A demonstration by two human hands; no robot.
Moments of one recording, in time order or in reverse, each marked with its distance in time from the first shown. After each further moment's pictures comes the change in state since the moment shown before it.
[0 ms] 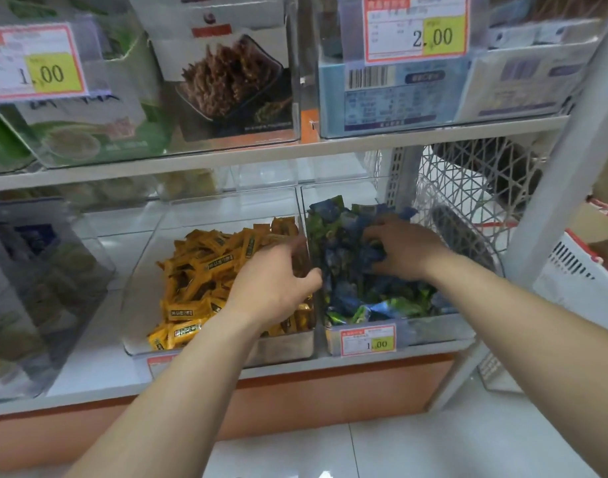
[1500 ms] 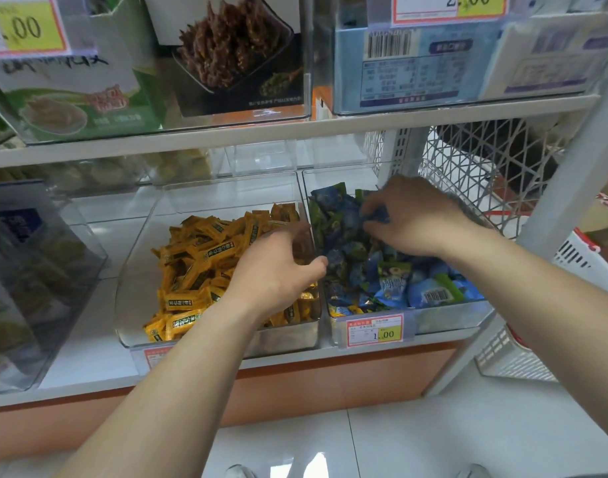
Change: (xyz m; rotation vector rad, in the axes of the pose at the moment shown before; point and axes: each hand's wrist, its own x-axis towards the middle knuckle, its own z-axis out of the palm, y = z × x) left_hand 0.002 -0.006 -0.001 -0.086 -0.017 -0.003; right_hand -0.017 -0.036 -0.045 -0.018 0.125 0.017
